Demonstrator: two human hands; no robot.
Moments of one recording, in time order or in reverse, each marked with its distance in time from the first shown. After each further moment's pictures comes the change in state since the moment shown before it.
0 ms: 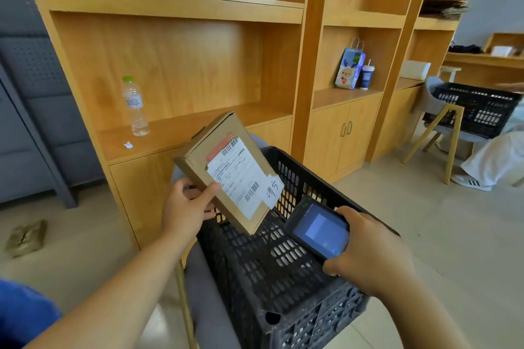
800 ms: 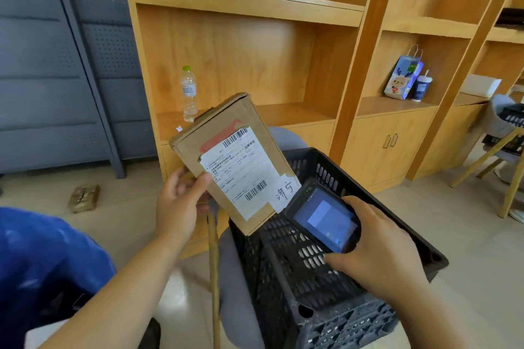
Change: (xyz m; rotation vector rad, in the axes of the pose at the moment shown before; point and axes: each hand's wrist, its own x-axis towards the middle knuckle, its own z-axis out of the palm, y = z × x) left_hand -0.035 0.014 -0.074 -0.226 0.178 0.077; right_hand 0.002 -0.043 0.006 0.122 0.075 -0.255
